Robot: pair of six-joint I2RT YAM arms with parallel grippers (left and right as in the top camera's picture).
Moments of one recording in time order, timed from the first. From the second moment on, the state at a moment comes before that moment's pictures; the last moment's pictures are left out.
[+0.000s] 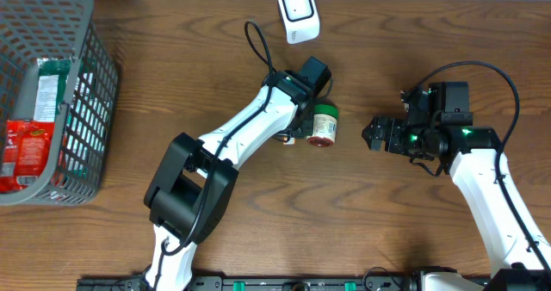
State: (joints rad) left arm -0.64 2.08 1.61 -0.94 -0.06 -0.56; right arm 0.02 1.38 0.95 -0.72 -0.32 0.22
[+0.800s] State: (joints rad) left arm -0.65 2.08 1.53 -0.85 -0.06 -0.56; right arm 0.02 1.38 0.95 -0.72 -0.32 0.22
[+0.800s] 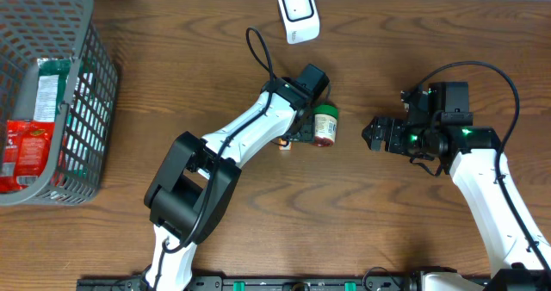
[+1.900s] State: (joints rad) left arm -0.60 1.94 1.49 -0.80 0.01 -0.51; right arm 0.02 1.38 0.95 -0.72 -0.32 0.22
